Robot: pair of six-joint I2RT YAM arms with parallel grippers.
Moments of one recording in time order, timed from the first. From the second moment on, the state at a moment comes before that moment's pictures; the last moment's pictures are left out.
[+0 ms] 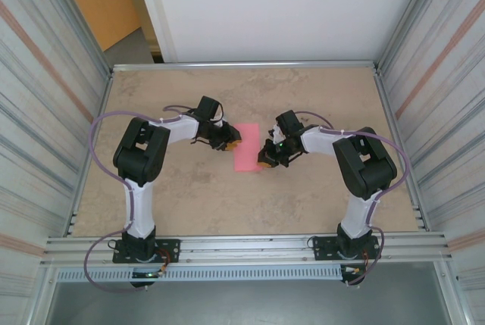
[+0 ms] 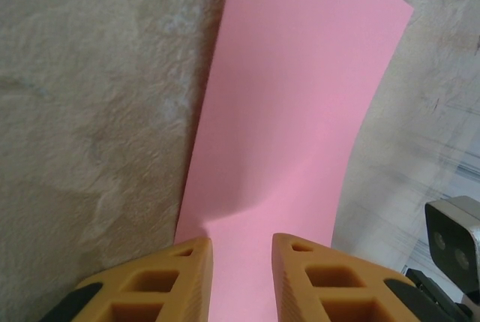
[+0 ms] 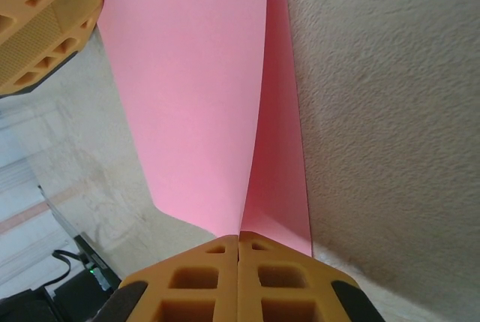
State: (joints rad) left arm -0.43 2.05 1.27 -0.29 0.59 -0.83; right arm 0.47 1.83 0.99 -0.32 -0.62 0.73
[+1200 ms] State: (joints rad) left arm -0.45 2.10 1.36 -0.37 0.58 -0.76; right arm 0.50 1.91 1.09 -0.23 -0.67 0.75
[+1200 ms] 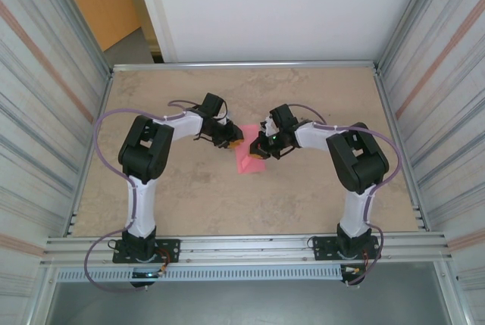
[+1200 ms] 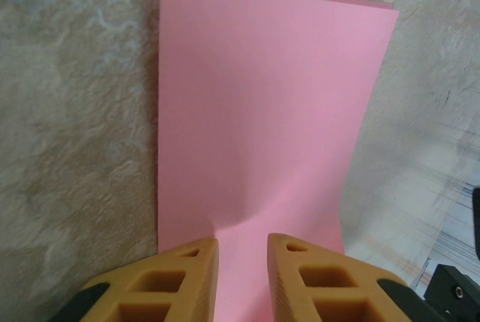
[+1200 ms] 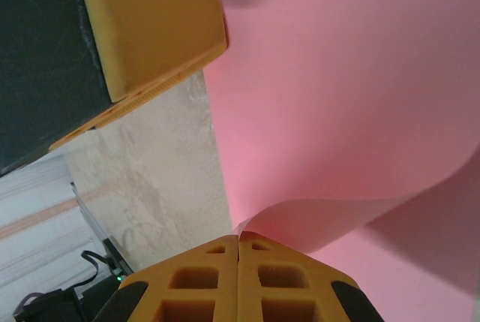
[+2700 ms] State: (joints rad) left arm -0.45 2.10 1.33 -0.31 0.60 -0.76; right arm 0.51 2.01 1.15 -0.19 -0.63 0.80
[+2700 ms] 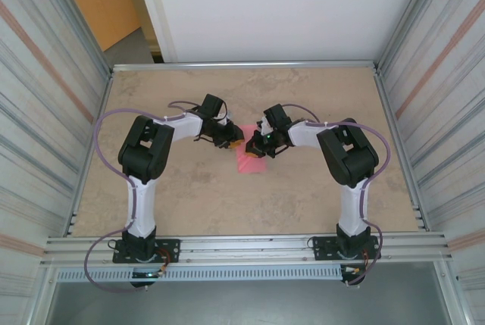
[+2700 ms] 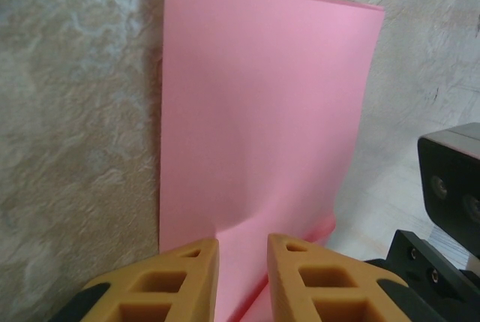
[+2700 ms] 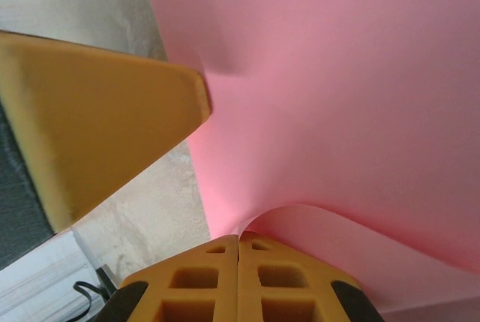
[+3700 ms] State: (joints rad) left arm -0.45 2.10 1.33 -0.30 0.60 -0.76; right arm 0.50 2.03 1.18 -0.22 -0.65 0.77
